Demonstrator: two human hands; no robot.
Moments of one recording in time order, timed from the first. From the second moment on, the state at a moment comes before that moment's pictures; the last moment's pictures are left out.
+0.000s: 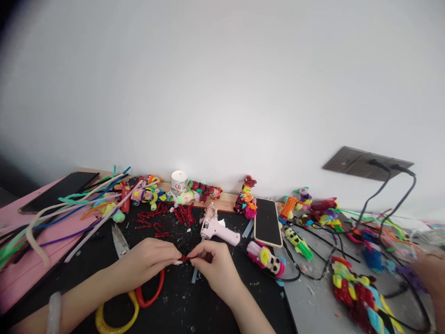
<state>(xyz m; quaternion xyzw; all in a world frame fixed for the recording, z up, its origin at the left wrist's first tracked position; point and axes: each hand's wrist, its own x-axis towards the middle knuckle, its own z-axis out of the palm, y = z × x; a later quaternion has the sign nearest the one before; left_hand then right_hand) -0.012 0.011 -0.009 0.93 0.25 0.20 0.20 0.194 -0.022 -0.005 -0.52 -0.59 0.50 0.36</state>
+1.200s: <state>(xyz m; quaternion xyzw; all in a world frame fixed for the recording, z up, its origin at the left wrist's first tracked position) -0.012 0.012 -0.013 0.90 0.27 0.25 0.22 0.197 -0.018 -0.004 -0.48 -0.63 0.46 0.40</state>
